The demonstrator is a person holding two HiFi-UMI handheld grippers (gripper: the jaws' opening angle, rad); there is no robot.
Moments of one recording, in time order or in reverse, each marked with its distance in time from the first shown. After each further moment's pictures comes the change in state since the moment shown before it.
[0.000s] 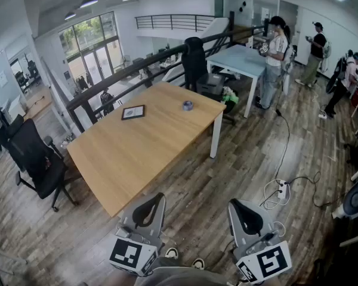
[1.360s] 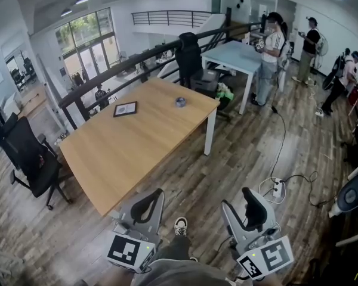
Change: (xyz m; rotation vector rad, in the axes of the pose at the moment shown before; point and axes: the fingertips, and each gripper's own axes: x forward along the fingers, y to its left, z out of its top) left arm 0.046 -0.022 -0.009 0.021 -0.008 -0.026; right arm 0.002 -0.056 -0.015 0.097 -0.036 -0.018
